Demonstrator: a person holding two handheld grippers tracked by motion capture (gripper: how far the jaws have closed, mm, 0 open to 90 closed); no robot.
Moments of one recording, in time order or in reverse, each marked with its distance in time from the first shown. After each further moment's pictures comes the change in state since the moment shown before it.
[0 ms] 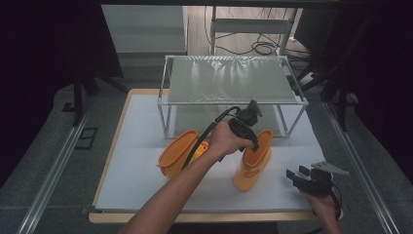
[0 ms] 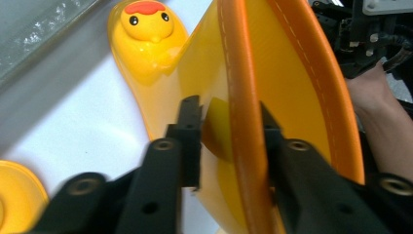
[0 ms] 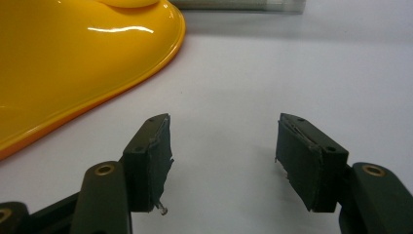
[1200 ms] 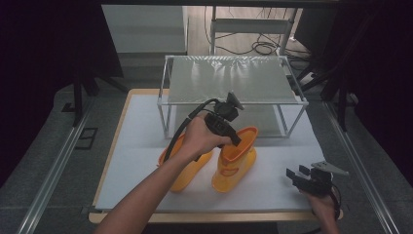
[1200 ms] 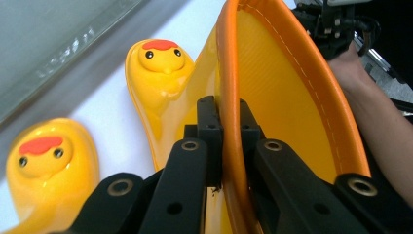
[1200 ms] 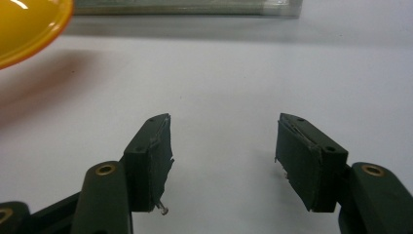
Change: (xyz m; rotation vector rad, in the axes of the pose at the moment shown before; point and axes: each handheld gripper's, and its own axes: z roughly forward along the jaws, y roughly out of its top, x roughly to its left) left arm 0.002 -0.044 -0.075 -0.088 0.025 0.032; right arm 0.002 0.001 0.000 -0.011 -0.015 0.009
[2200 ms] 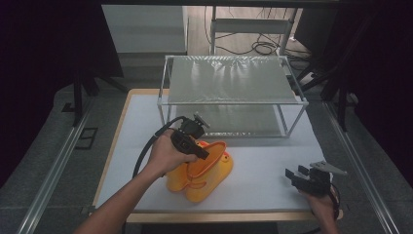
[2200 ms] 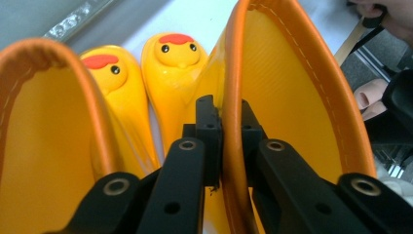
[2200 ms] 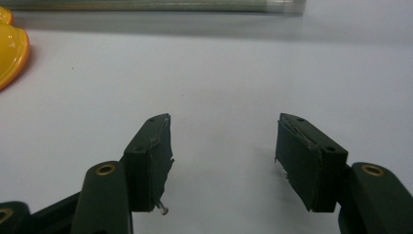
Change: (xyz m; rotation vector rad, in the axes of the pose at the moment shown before) left arm 0.039 -0.077 -0.006 0.009 0.083 0.014; right arm 0.002 0.000 0.002 0.007 -0.001 -0.004
